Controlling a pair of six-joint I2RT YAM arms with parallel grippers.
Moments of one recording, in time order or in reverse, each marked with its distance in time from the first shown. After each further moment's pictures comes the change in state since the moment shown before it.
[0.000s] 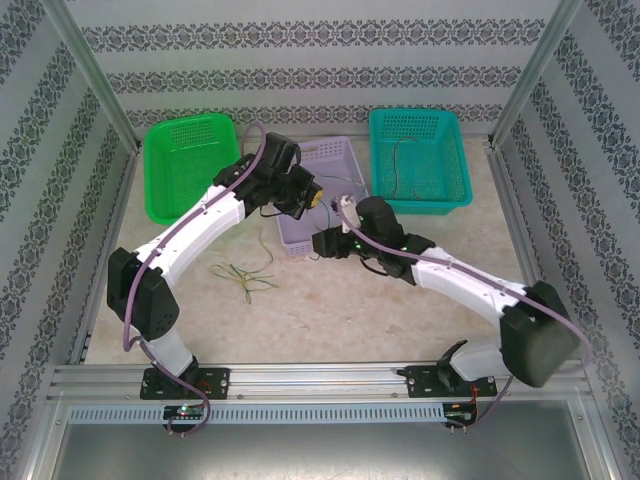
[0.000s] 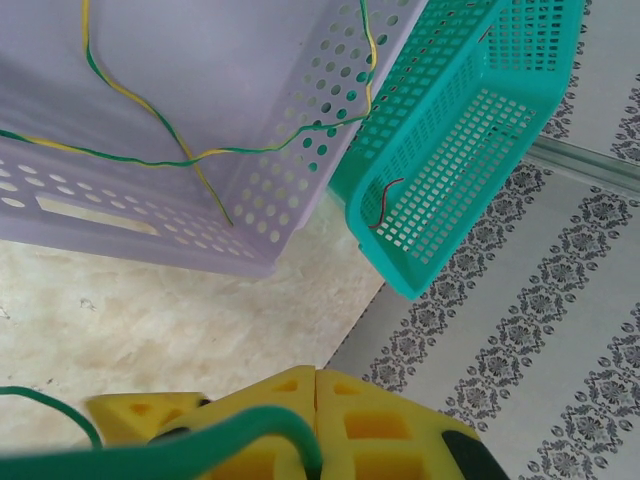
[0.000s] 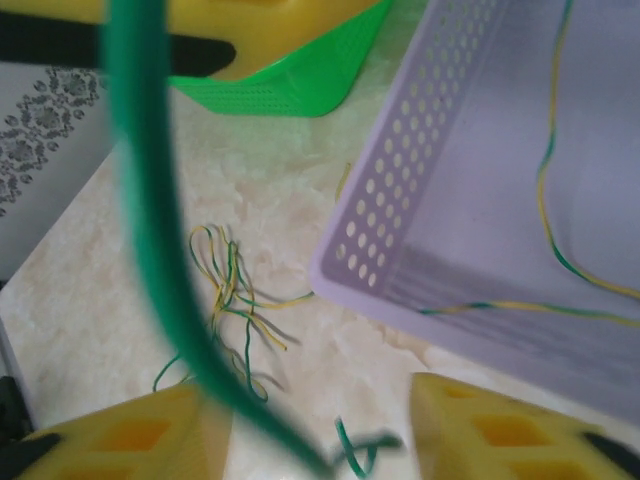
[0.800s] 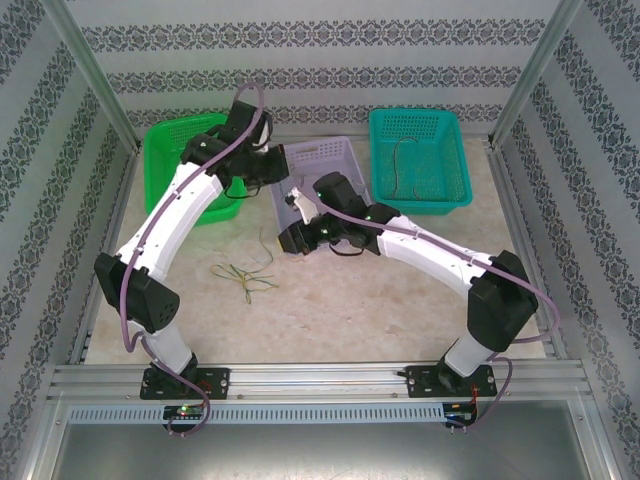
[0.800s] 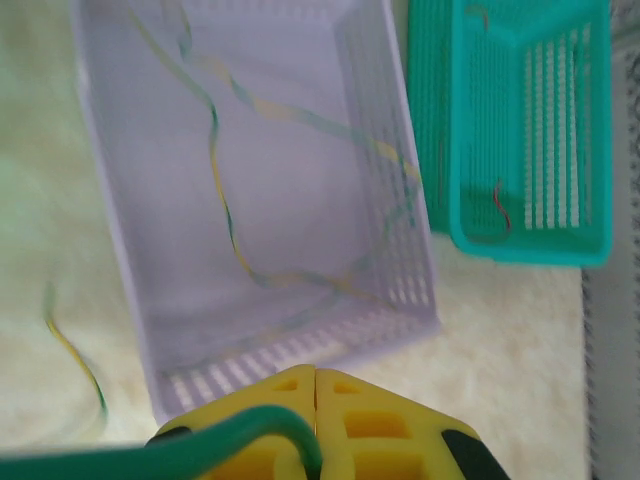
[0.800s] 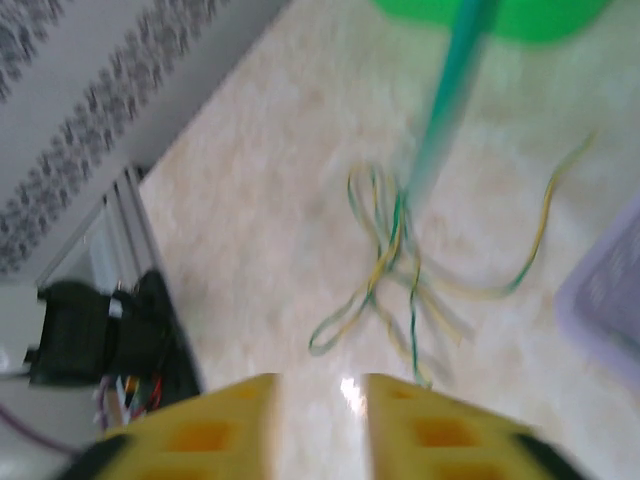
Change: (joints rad) left arm 0.148 0.035 0.304 -0.313 -0.165 0.937; right arm 0.101 0.219 0.404 -0.374 -0.262 -0.082
